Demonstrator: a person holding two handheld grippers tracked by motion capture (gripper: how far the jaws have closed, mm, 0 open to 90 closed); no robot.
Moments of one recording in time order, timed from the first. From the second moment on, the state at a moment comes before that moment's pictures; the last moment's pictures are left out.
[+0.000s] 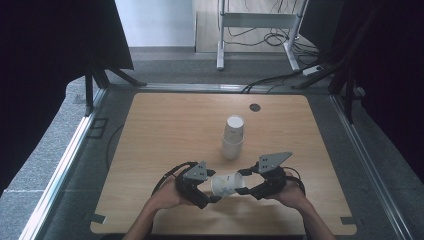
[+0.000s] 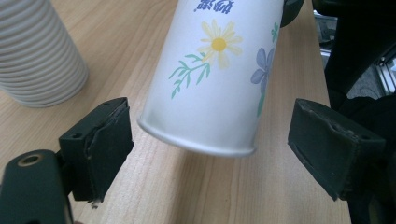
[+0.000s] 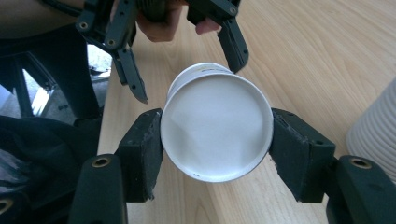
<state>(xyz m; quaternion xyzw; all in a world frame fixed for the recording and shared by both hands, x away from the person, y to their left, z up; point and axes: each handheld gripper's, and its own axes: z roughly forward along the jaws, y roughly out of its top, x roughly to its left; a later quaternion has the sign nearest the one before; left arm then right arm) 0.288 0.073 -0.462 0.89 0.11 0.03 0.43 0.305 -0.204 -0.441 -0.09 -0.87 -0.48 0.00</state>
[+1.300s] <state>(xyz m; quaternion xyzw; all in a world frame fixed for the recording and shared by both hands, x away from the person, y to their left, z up) 0.288 0.064 -0.472 0.91 0.09 0.04 0.41 0.306 -0.201 -0.440 -0.09 -0.87 -0.48 0.03</state>
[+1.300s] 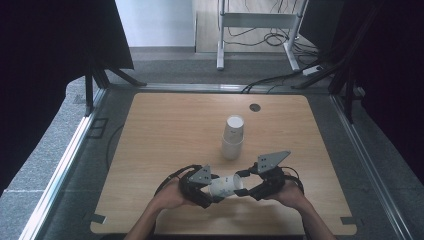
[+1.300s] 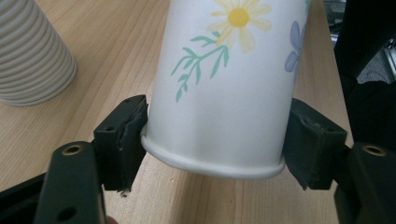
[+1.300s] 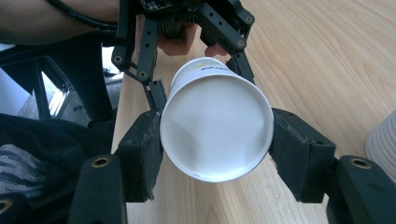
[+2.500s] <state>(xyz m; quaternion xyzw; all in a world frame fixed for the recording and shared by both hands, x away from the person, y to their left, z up) 0.293 0.051 -0.439 0.95 0.07 0.07 0.30 0.304 -0.185 -0.417 -0.09 -0.94 -0.33 -0.01</state>
